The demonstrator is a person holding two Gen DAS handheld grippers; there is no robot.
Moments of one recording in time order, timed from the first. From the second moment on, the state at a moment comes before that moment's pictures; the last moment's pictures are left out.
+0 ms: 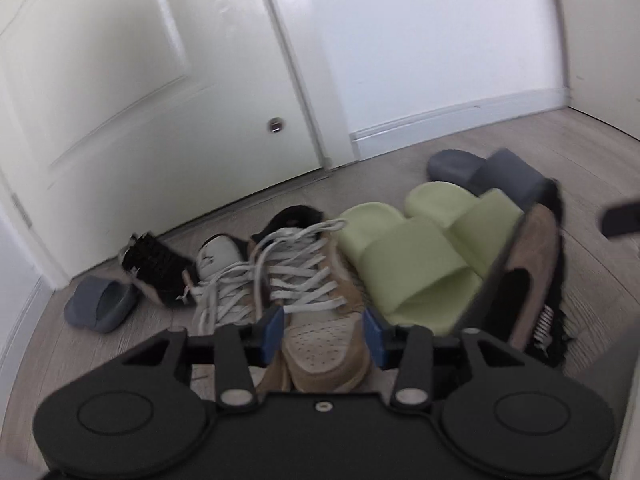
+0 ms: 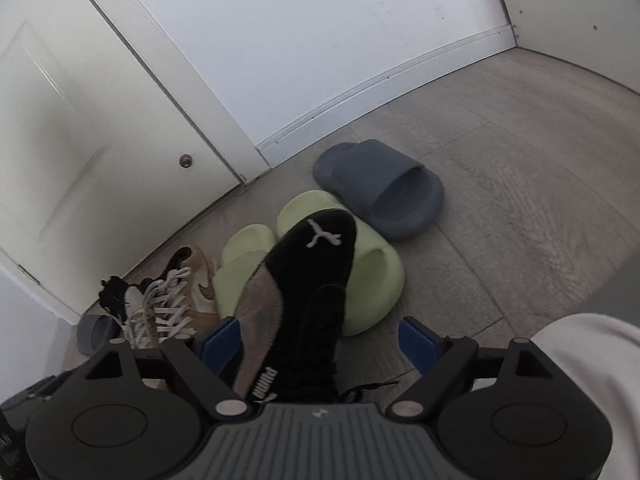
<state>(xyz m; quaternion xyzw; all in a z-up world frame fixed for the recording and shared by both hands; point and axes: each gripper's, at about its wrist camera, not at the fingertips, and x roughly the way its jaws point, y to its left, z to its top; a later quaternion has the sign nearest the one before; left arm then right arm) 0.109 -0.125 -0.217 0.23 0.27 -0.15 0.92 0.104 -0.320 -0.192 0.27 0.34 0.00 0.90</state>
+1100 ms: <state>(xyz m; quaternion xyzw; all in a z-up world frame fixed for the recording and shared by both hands) 0.130 -0.186 -0.305 0.39 0.22 -0.11 0.89 0.058 -0.359 -0.199 0.28 0.30 -0.02 0.91</state>
